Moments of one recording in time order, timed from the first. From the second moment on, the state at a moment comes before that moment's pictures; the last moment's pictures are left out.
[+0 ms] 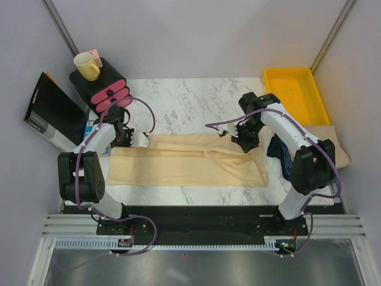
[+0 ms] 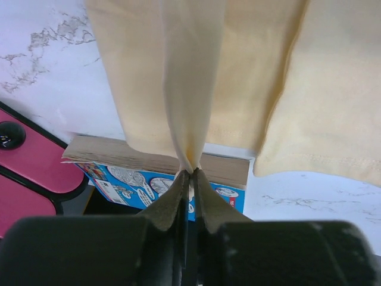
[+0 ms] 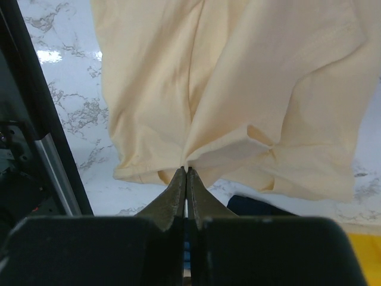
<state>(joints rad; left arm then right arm) 0.02 1.58 1.07 -0.74 -0.03 1.63 0.34 1.70 1.51 -1.34 -0.35 -1.14</state>
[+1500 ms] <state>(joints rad) 0.02 1.61 1.18 -0.71 -0.05 1.58 0.36 2.28 1.98 -1.26 -0.47 -1.07</state>
